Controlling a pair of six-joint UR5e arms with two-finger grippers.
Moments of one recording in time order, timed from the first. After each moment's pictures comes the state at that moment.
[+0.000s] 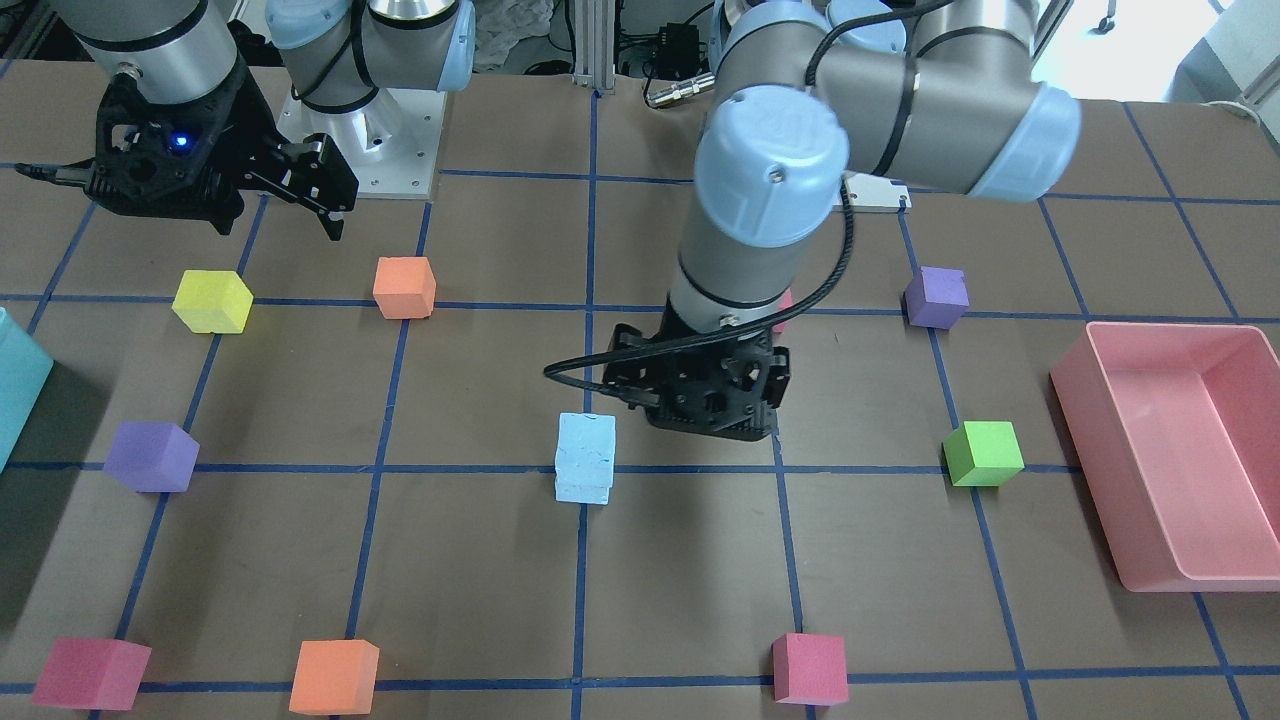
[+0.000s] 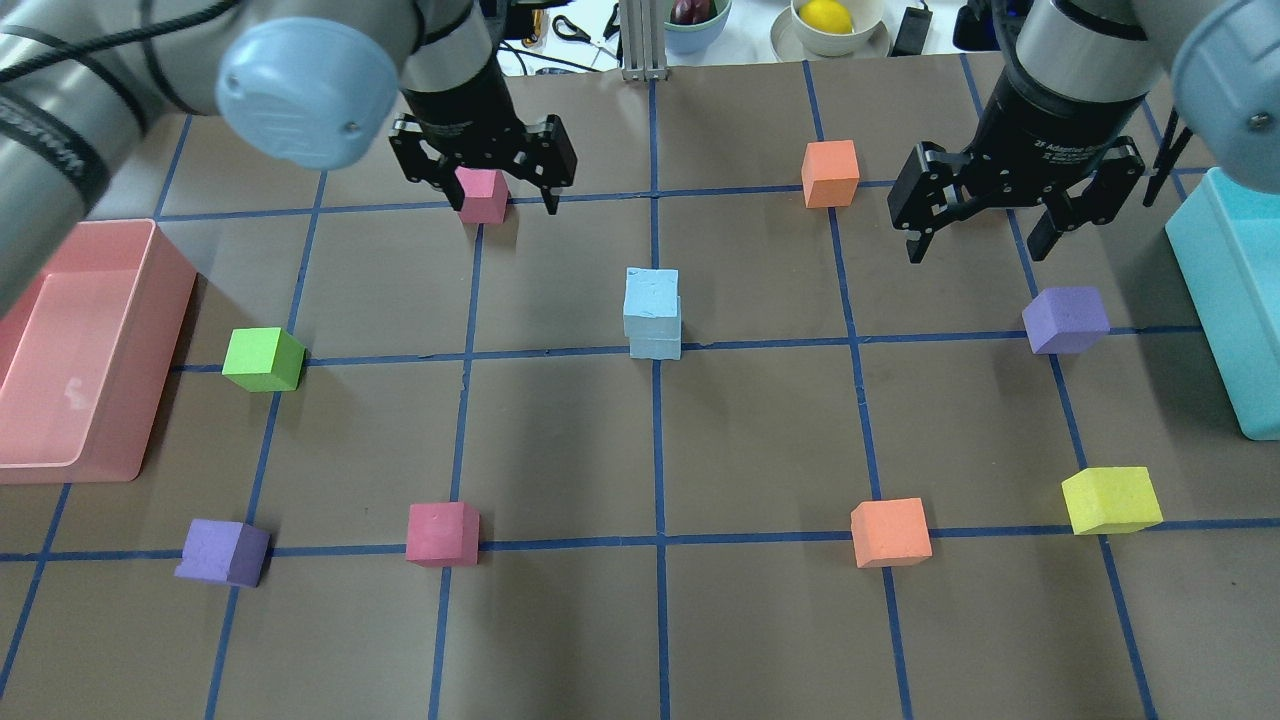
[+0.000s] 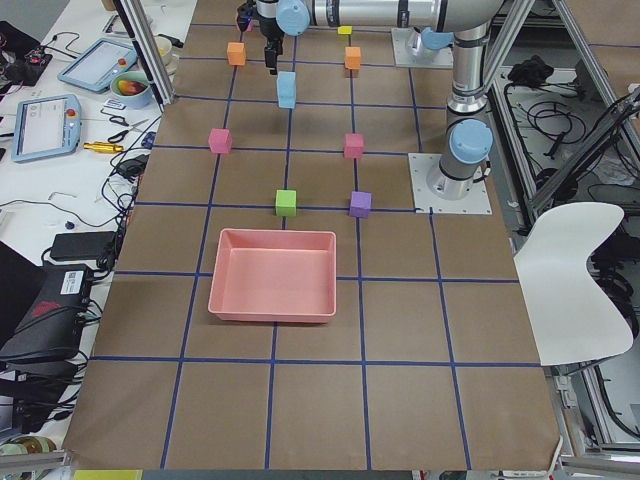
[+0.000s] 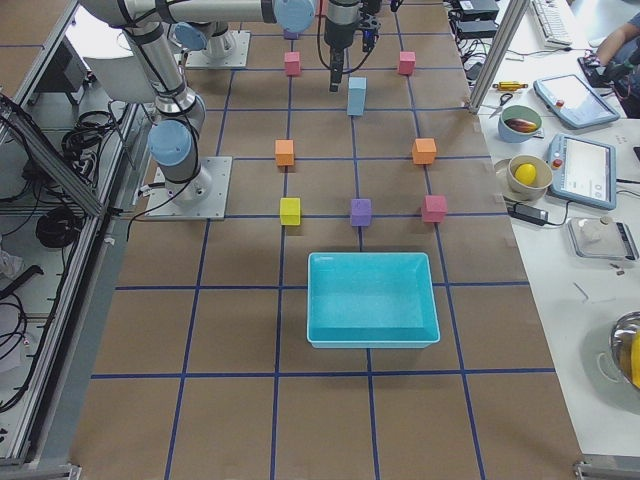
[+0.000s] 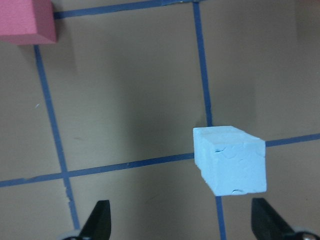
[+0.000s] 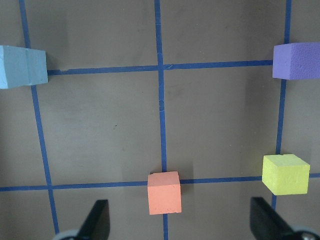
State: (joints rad) left arm -1.71 -1.81 -1.41 -1.47 1.53 0.01; right arm 1.54 -1.60 1.58 -1.48 -1.57 0.01
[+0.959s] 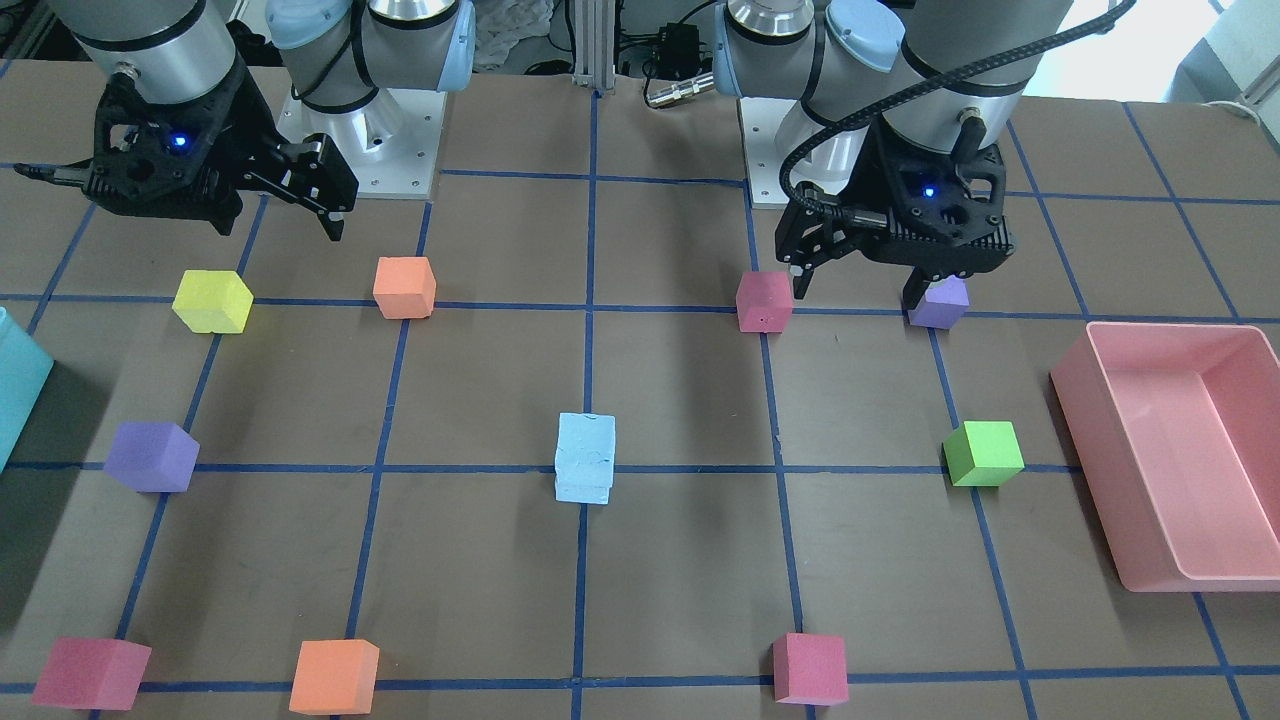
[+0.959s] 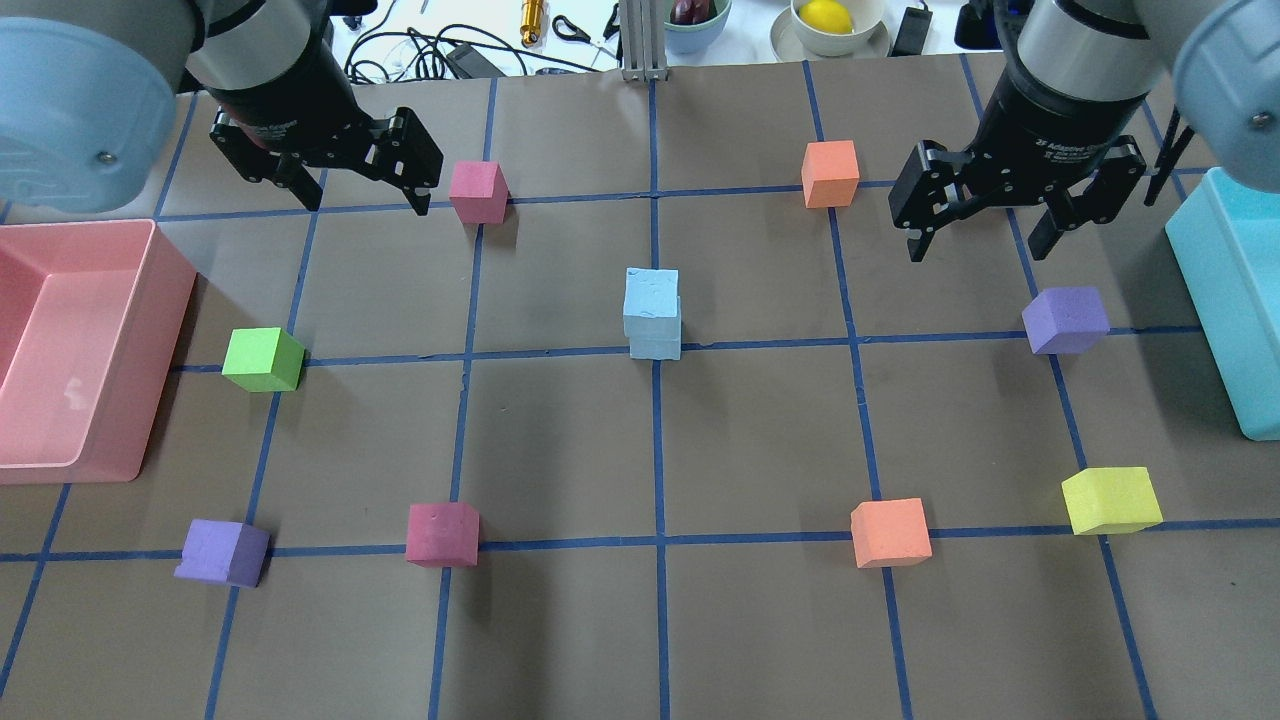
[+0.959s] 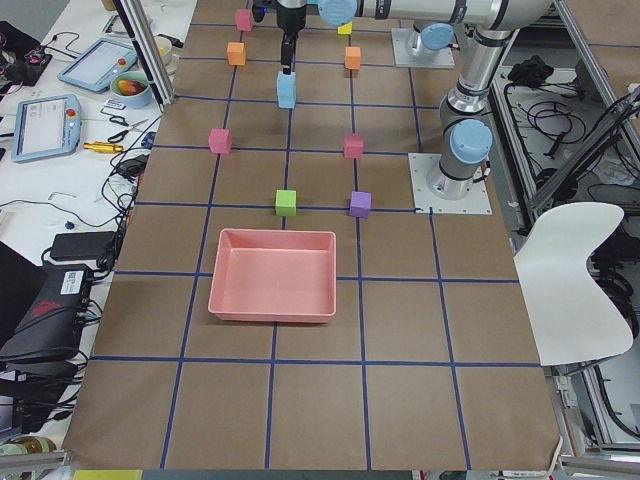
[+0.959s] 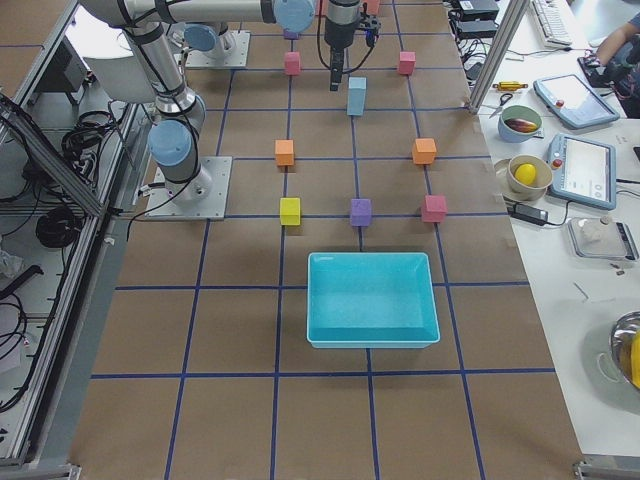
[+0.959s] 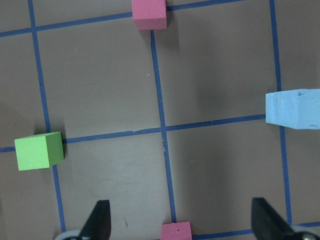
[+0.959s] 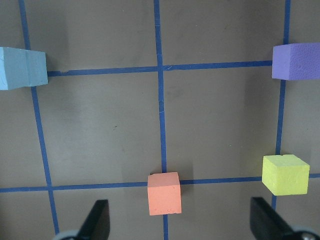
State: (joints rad) left arm -1.60 -1.62 -1.52 -1.49 1.57 0.06; right arm 1.54 -1.60 1.58 -1.48 -1.58 0.01
